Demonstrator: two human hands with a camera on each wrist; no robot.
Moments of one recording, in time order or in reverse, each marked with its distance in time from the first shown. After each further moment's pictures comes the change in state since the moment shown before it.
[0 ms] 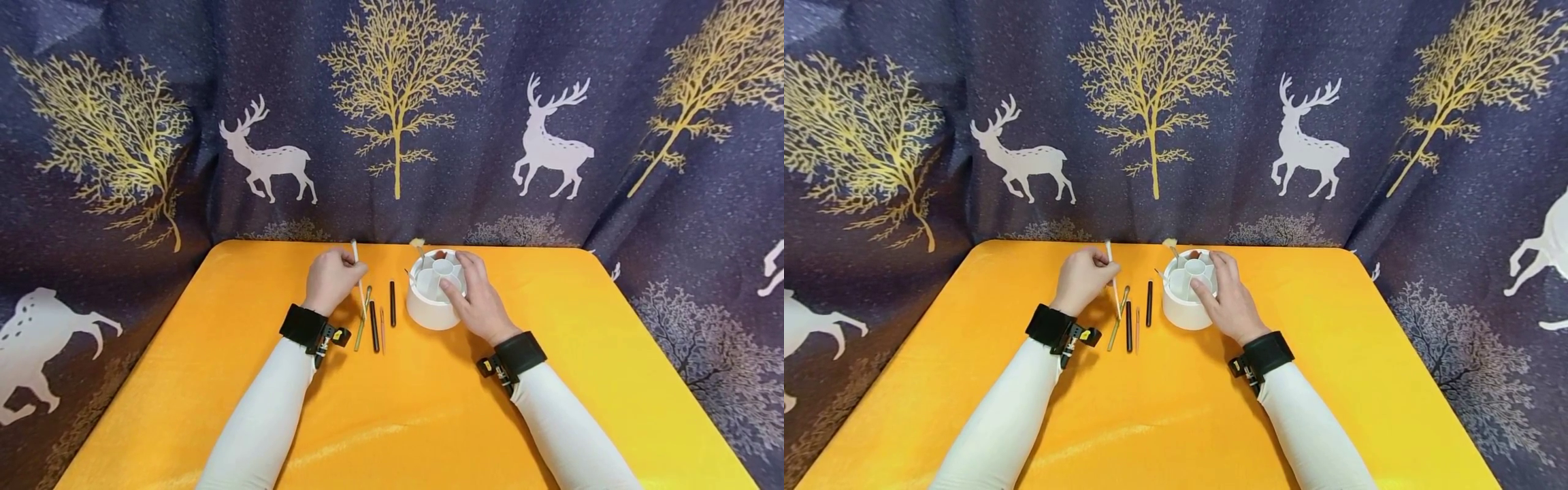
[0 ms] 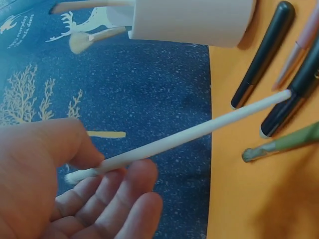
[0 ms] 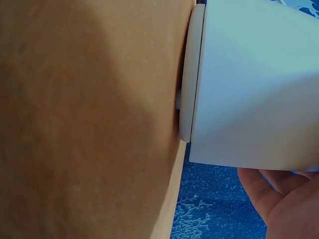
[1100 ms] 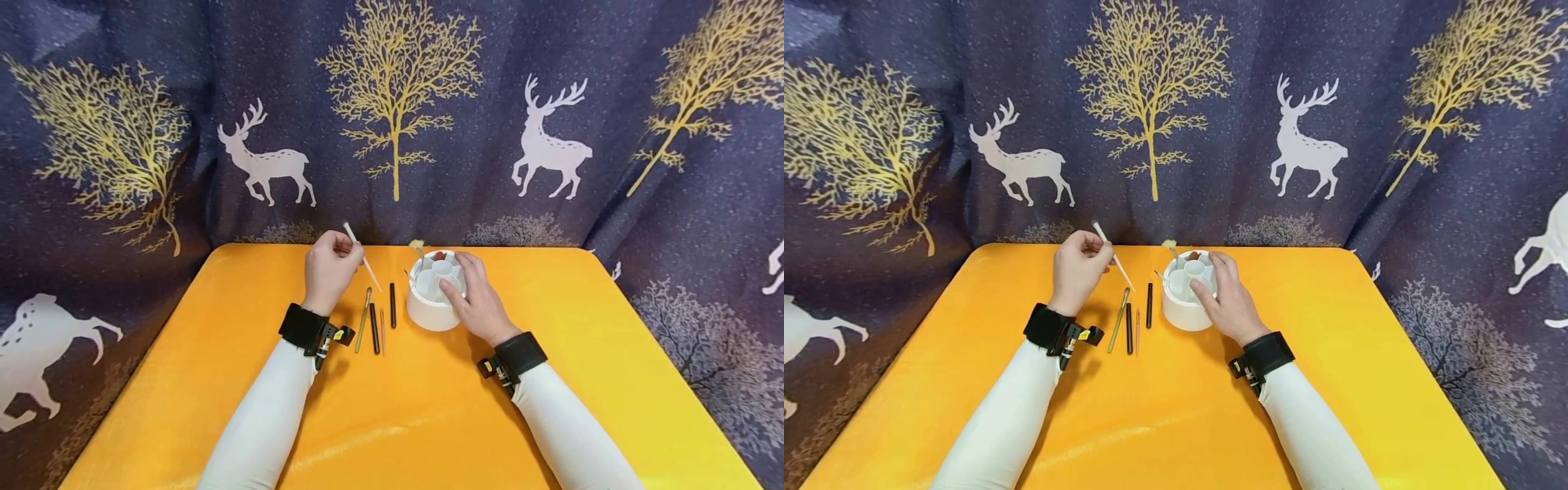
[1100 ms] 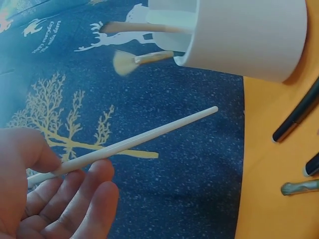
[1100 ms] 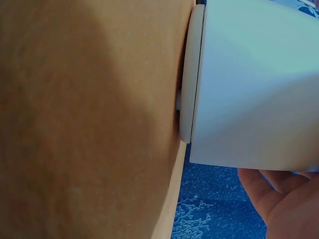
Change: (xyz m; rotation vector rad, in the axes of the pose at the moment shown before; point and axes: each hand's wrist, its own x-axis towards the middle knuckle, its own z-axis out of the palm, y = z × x) left_hand 0.003 0.027 -0.012 -0.286 0.258 0.131; right_hand 0.001 0.002 0.000 0.008 -0.011 -0.006
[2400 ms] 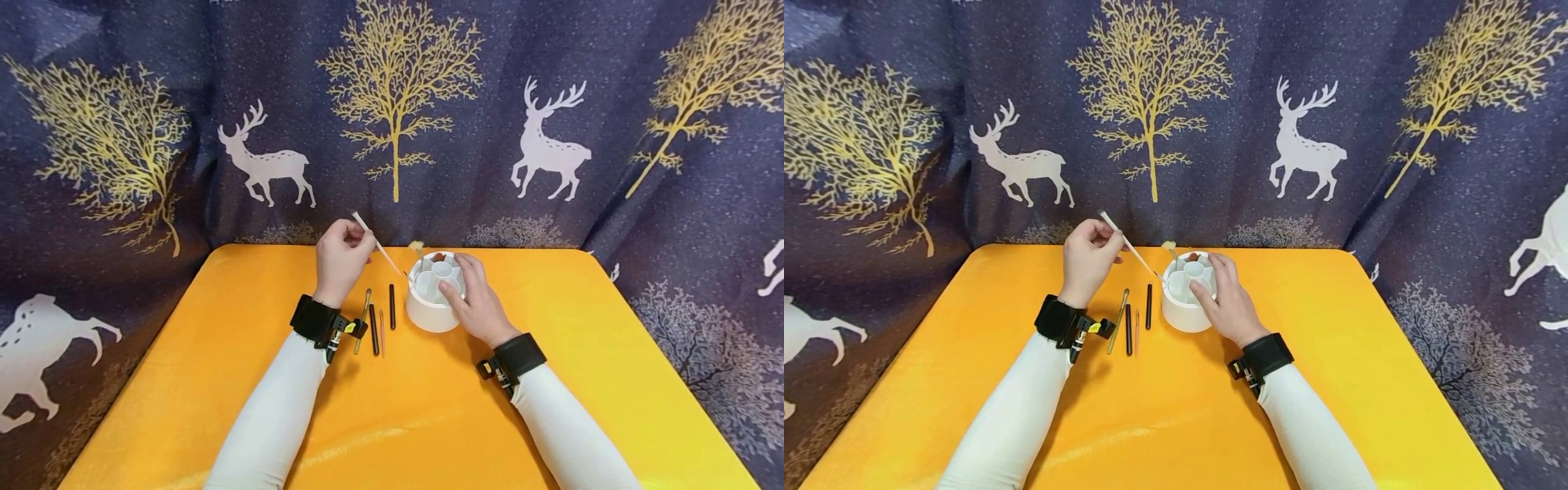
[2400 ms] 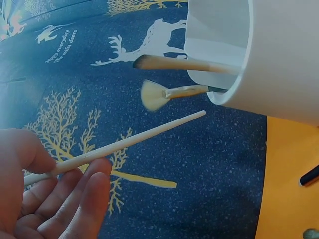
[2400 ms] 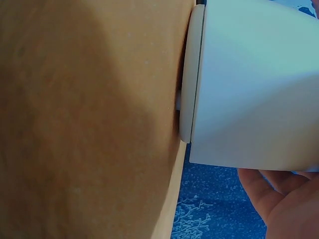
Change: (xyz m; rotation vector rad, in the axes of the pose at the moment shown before) left_hand 0.012 0.027 0.015 -0.171 0.008 0.010; right_hand -0.002 -0.003 -0.002 0.006 0.003 0.013
